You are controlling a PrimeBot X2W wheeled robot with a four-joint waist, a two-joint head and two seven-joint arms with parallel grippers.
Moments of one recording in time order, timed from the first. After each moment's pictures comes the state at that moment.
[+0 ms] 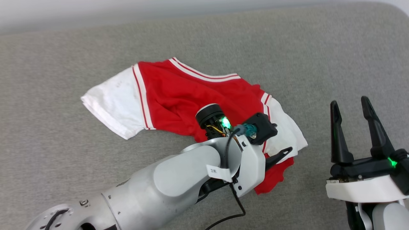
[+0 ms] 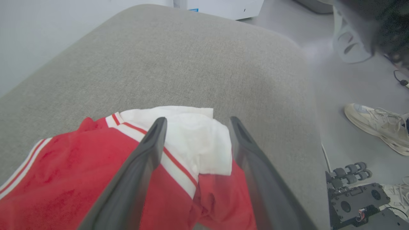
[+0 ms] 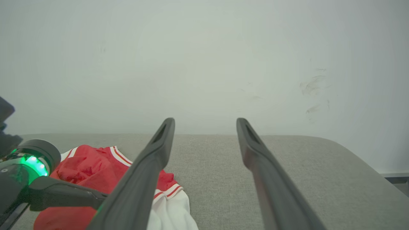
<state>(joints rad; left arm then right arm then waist) -0.97 0.19 -1.28 0.43 -0.77 -0.13 0.07 -0.11 -0.05 -0.02 -0.15 0.12 0.13 -0.26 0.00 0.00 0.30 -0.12</state>
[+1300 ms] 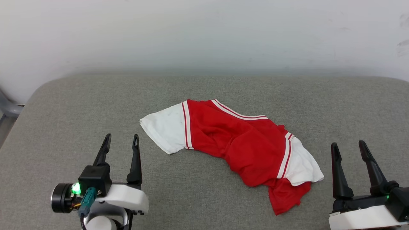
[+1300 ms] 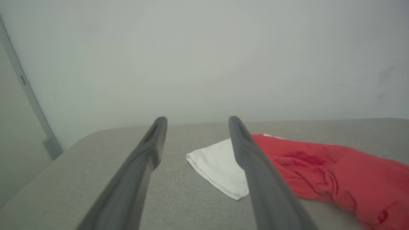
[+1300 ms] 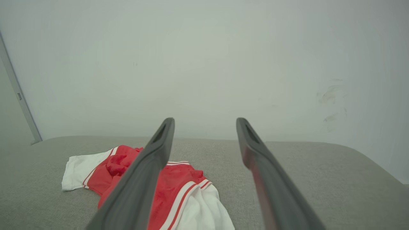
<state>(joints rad) -0.16 0.35 -0.40 0.08 -0.39 0.31 -0.26 0.06 -0.05 -0.06 -0.08 0.12 0.13 -0.26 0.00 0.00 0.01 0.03</state>
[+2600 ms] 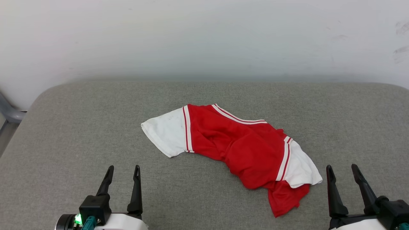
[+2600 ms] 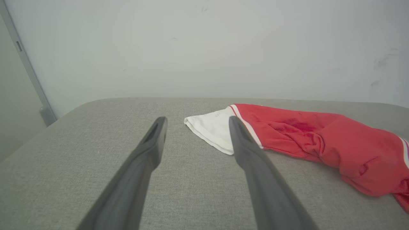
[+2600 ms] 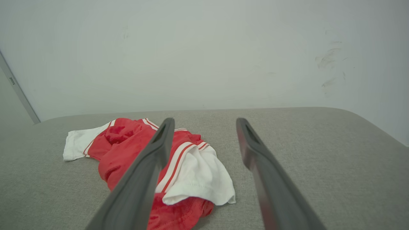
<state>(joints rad) 0.05 0.08 -0.07 0.11 -0.13 0.03 -0.26 0.12 -0.05 -0.06 0.03 0.15 0.13 -0.26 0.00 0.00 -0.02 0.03</state>
